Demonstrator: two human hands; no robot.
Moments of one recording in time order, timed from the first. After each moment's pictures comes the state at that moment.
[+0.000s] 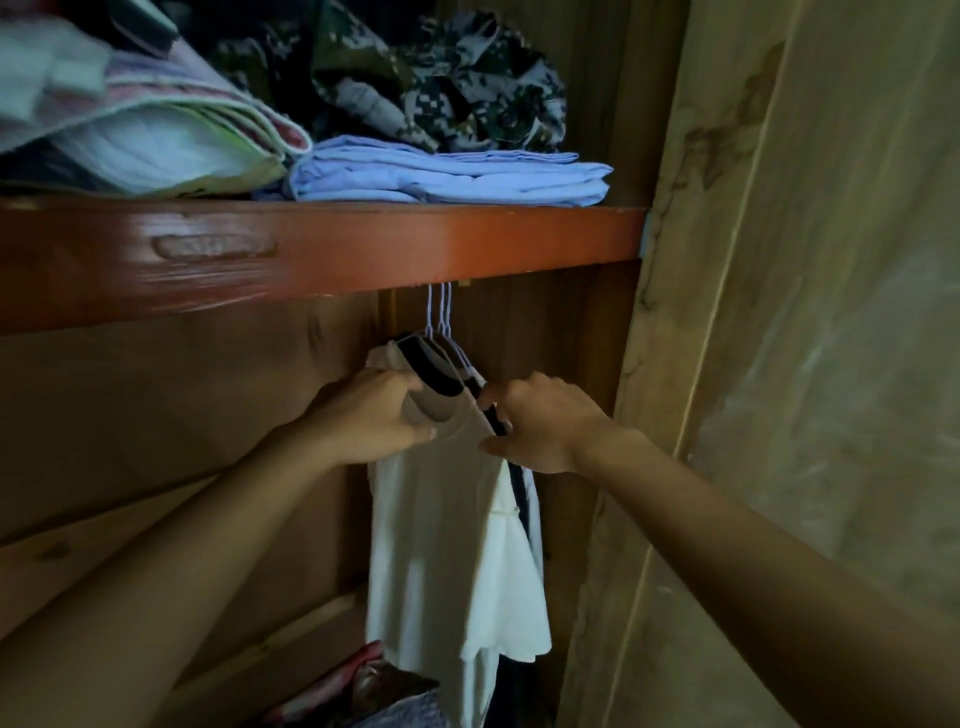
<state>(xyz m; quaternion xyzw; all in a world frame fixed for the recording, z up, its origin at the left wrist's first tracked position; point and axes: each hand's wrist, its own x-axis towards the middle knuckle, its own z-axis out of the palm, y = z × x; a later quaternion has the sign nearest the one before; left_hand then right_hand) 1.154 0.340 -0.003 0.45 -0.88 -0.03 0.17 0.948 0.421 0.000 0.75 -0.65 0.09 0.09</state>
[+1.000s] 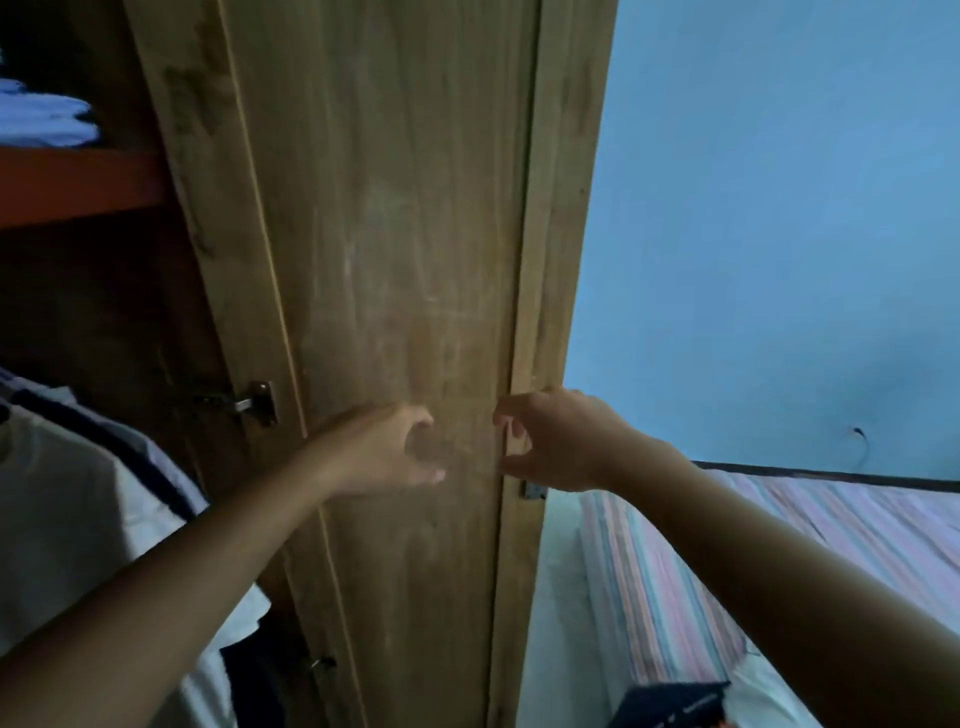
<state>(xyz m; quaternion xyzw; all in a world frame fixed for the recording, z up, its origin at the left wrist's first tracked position) 0.962 0.548 -0.035 0.03 -0.99 -0.16 0.03 0.892 0.761 -0.014 0.39 -0.92 0.04 0.05</state>
